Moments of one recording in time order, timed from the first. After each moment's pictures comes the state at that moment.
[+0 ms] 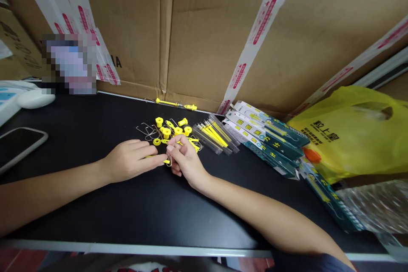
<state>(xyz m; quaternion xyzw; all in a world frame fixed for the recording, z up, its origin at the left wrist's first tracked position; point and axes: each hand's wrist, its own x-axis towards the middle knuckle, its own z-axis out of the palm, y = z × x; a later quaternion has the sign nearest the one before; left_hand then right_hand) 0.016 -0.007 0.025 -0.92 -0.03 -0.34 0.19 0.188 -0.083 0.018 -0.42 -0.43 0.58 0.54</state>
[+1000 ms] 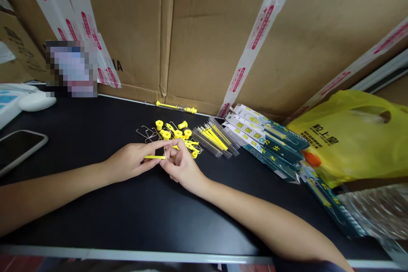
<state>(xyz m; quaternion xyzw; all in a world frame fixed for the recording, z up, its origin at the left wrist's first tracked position) 0.016 0.000 0.016 -0.95 -0.16 -0.22 -0.15 0.187 -0.082 0.013 -0.40 -0.53 0.55 0.50</state>
